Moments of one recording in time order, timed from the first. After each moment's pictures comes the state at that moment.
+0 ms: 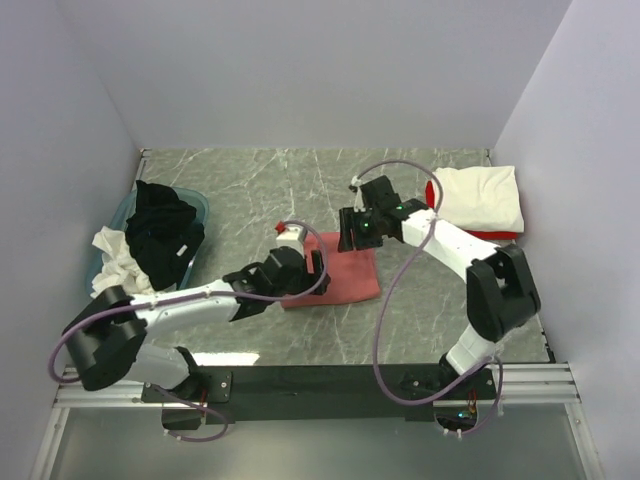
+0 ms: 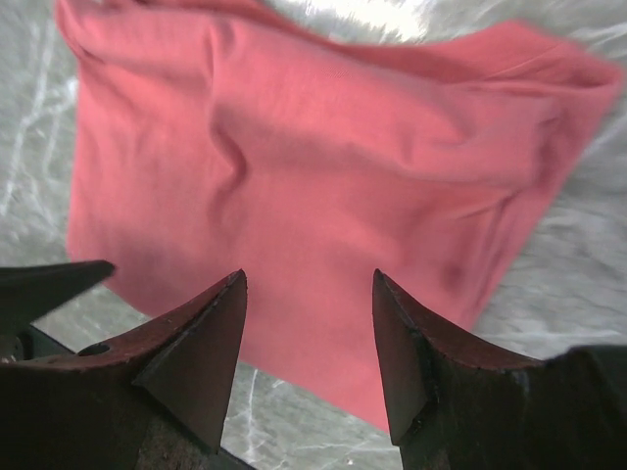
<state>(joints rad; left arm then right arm) -0.92 1.33 0.69 0.03 -0.26 -0.71 0.49 1.63 1.19 -0.52 -0.21 0.32</state>
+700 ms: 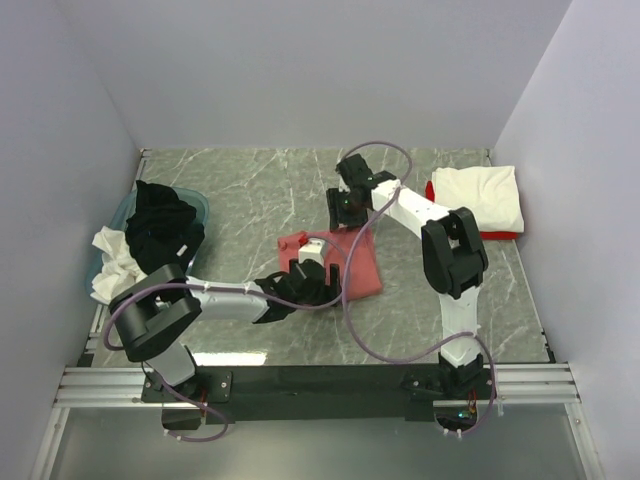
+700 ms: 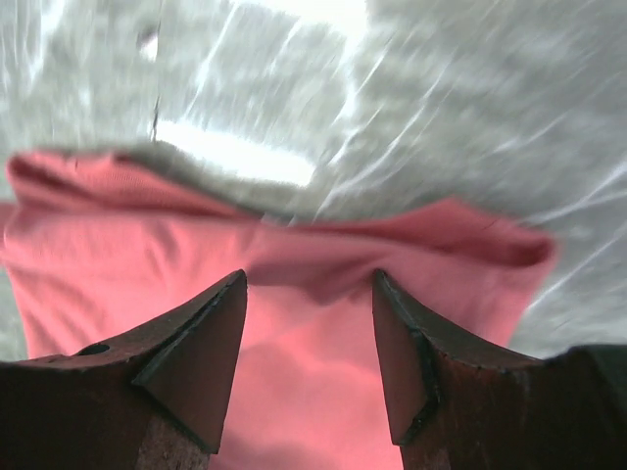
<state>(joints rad) -1.01 1.62 0.71 0.22 -0.31 -0.70 0.49 2.05 1.61 -0.65 -0.09 0.33</state>
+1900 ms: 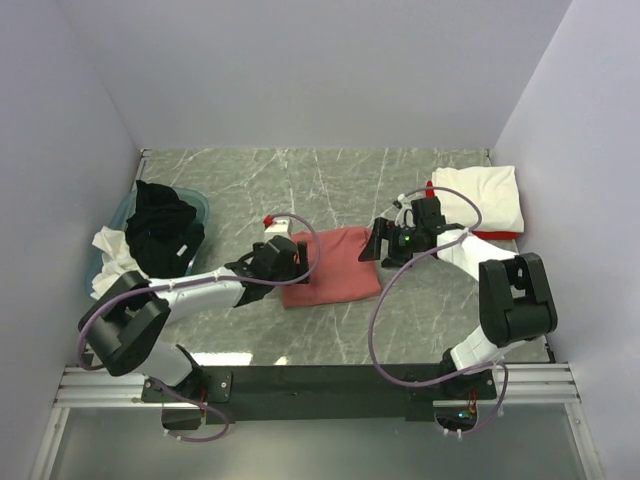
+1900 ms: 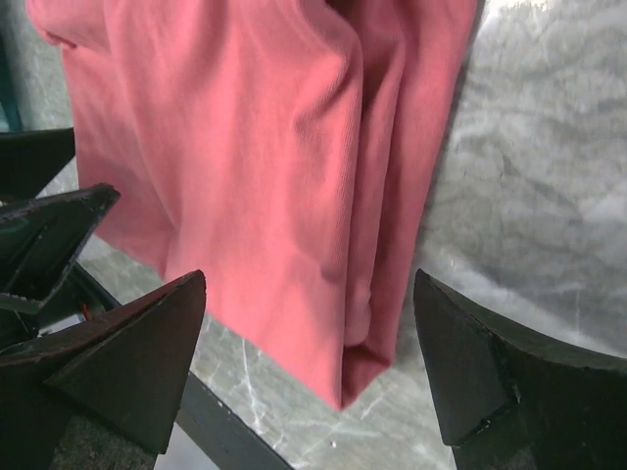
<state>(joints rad) -0.79 1.46 0.71 0.00 -0.34 -0.64 0.19 1.57 0.86 -0.29 -0.57 0.37</state>
